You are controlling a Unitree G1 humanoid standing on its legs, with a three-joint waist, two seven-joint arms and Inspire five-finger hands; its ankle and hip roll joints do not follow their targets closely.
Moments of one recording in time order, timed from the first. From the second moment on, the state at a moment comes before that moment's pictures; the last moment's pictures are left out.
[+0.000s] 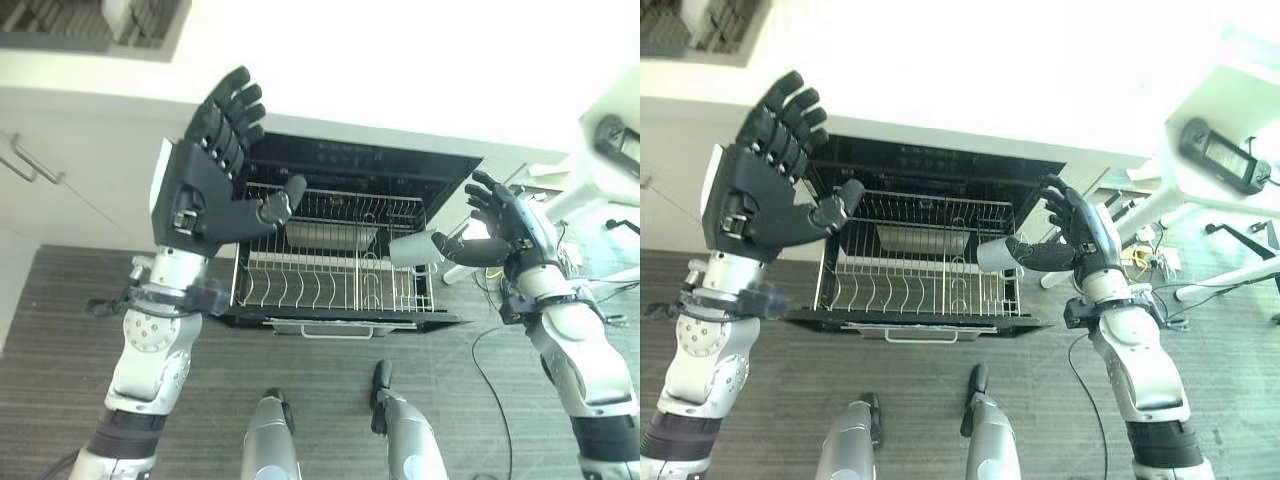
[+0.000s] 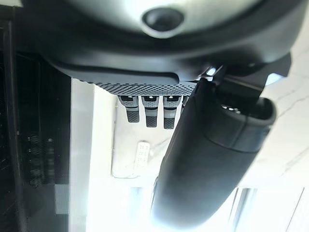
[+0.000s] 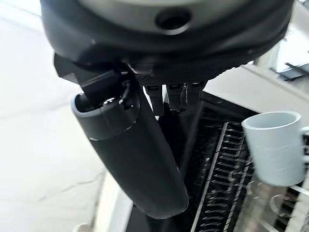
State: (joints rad) left arm -0.15 0.53 -0.01 -0.22 -0.54 -0.29 -0.04; right arm -0.09 -0.50 -0.09 -0.27 0.36 0.23 -0.05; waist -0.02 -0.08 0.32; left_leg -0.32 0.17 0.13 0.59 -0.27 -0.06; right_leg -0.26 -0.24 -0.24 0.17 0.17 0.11
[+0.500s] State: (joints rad) left arm 0.07 0.47 0.08 -0.25 -0.62 -0.26 -0.16; right arm 0.09 -0.41 -0.18 -0.38 0.31 -0.05 -0.11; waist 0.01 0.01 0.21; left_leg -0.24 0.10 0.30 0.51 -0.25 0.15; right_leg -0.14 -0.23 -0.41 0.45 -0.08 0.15
